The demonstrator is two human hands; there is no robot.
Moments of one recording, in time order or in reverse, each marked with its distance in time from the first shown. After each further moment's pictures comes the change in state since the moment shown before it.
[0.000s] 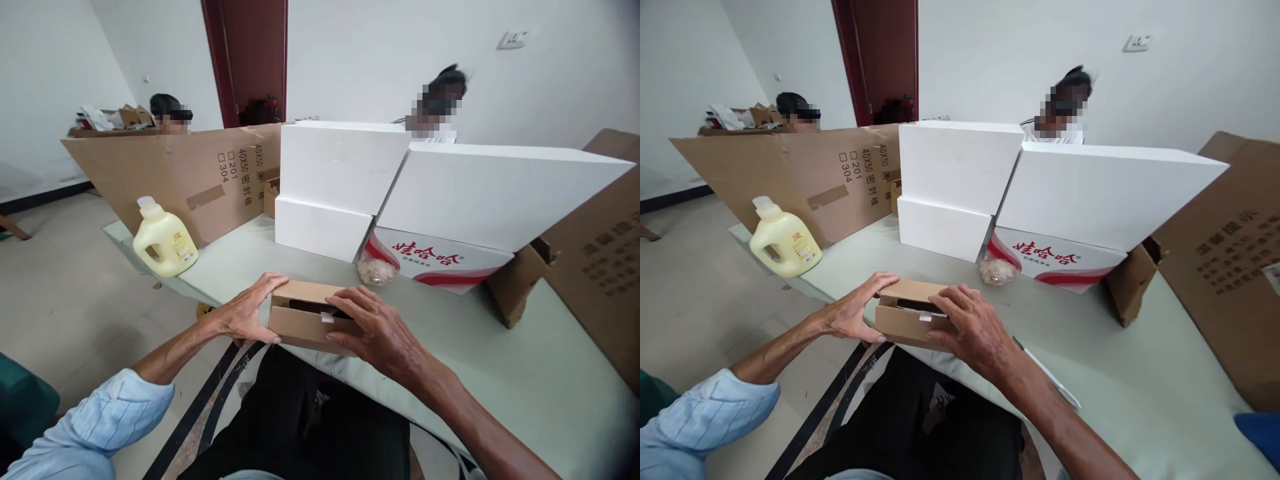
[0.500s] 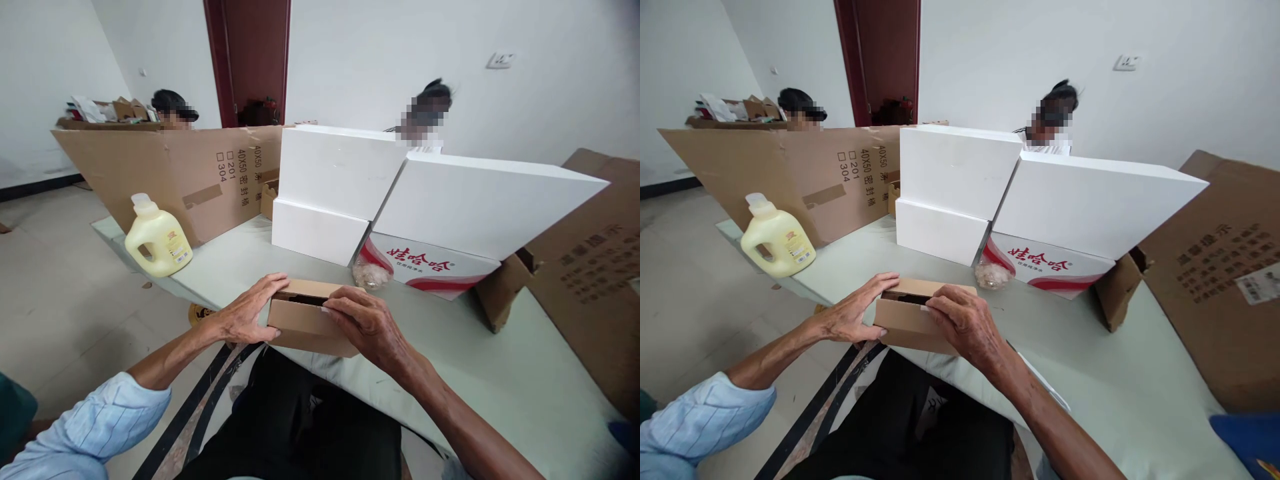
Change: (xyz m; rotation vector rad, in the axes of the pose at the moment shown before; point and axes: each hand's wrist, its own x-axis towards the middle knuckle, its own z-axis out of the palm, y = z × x) left_hand 0.002 0.009 0.004 0.071 0.026 0.015; right_hand 0.017 0.008 0.013 0.112 0.148 -0.045
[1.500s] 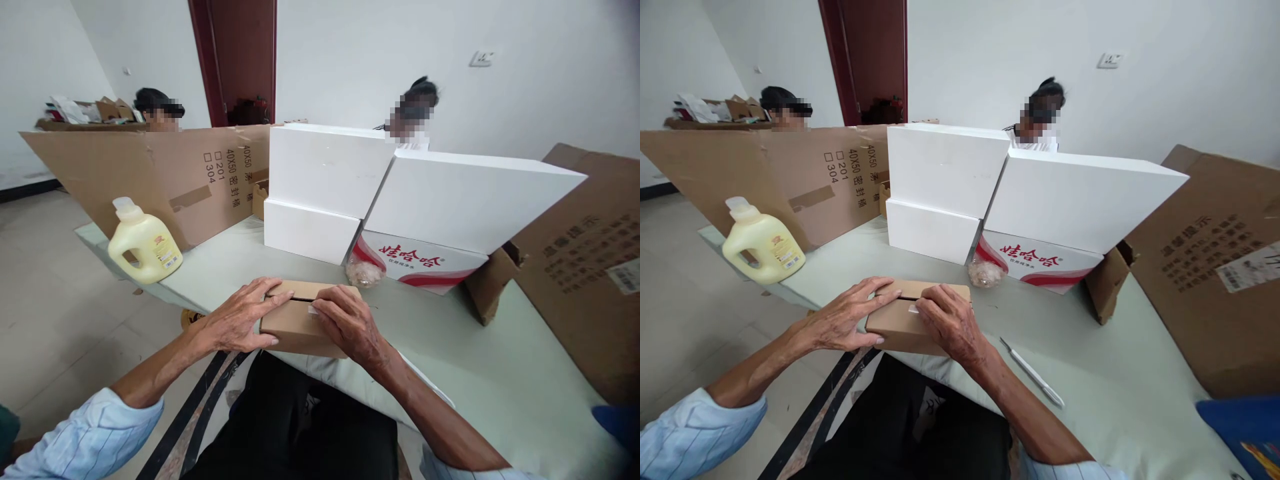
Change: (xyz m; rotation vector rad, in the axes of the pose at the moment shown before) left_hand 0.004 0.002 0.002 0.272 0.013 0.137; right_hand -0.005 0.010 0.021 -0.182 0.108 -0.122
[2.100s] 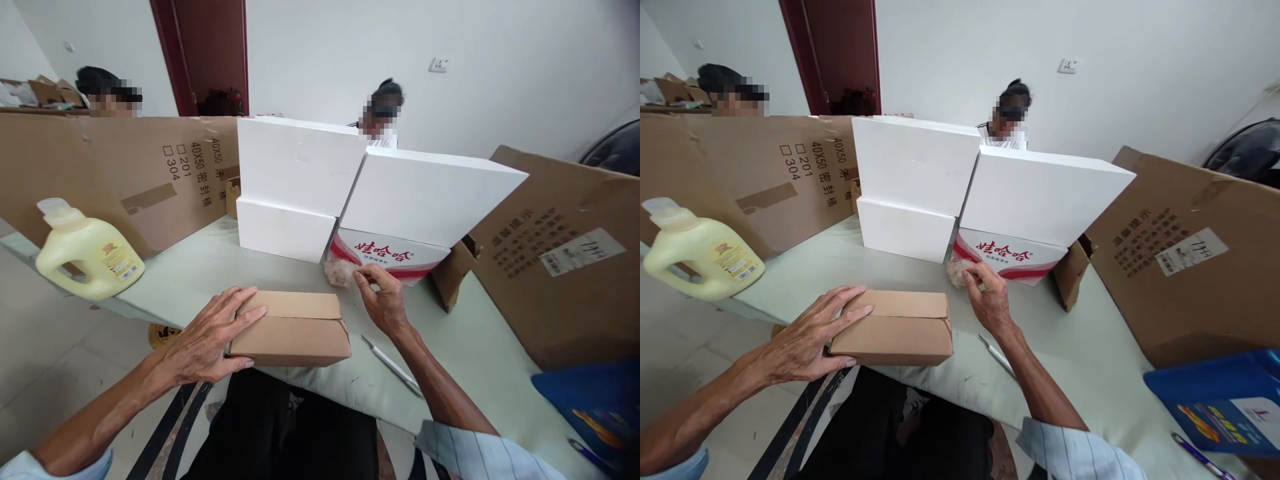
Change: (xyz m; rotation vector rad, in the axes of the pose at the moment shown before) left_hand -0.006 0.001 0.014 0.106 0.047 0.053; right_hand -0.048 0.094 -0.039 0.018 0.167 0.660
